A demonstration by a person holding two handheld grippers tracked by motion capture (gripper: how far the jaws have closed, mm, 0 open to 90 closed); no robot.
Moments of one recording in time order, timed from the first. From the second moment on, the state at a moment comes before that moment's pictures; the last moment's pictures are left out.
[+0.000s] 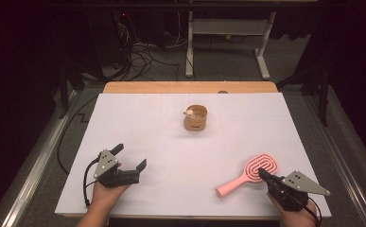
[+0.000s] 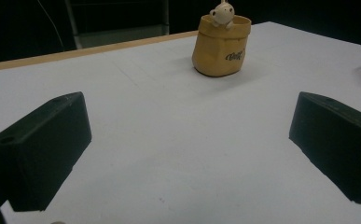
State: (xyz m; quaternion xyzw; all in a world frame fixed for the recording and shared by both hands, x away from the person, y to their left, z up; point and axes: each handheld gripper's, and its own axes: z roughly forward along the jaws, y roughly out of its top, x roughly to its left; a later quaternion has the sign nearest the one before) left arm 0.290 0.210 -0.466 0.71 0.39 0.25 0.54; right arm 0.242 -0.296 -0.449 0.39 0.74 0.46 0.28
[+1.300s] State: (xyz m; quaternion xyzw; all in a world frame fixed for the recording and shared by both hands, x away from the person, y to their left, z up) left arm 0.290 0.210 -0.466 0.71 0.38 0.25 0.54; right arm 0.246 -0.219 -0.466 0.33 0.83 0.39 0.22
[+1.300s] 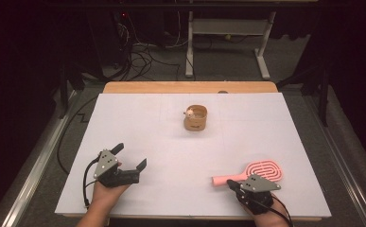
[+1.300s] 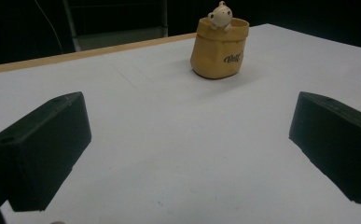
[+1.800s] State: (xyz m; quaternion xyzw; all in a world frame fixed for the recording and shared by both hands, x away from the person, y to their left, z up) left arm 0.290 0.210 -0.466 0.71 0.38 0.26 0.54; right arm 0.259 -0.202 -0.462 0.35 0.82 0.38 0.24
